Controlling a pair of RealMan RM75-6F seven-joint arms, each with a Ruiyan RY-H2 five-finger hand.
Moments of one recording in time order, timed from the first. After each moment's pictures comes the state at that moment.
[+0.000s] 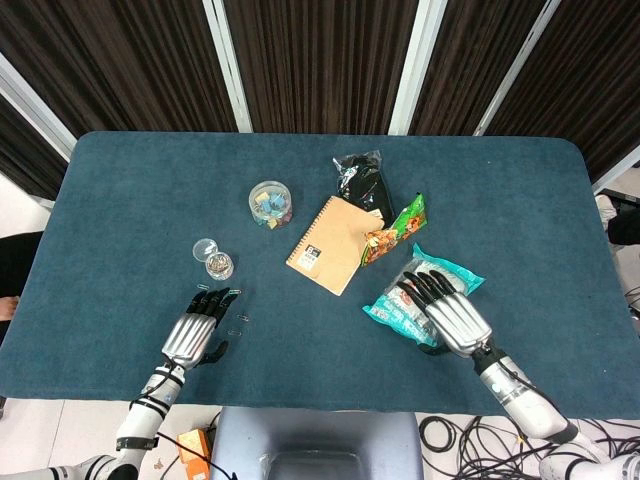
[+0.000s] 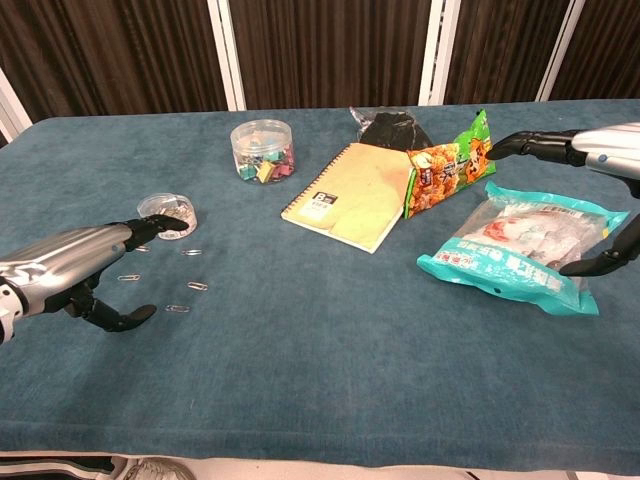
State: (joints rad) left arm -0.49 -1.57 -0.08 -1.58 1.18 1.08 0.38; right arm 0.50 -1.21 0.04 -1.73 -1.45 1.04 -0.21
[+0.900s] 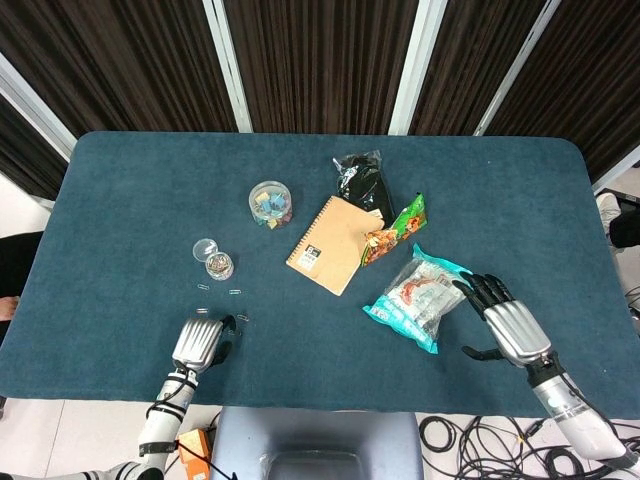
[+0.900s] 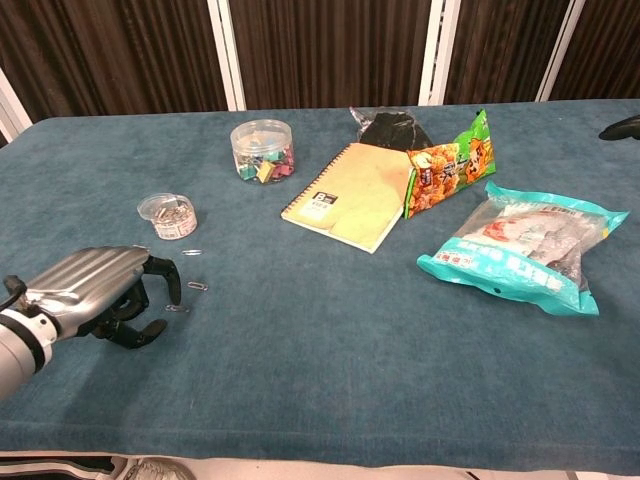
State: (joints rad) left arm -0.47 -1.75 -0.09 -1.43 1.15 1.16 0.55; right arm 0.36 -1.14 -0.04 -1.57 -1.58 1.22 0.12
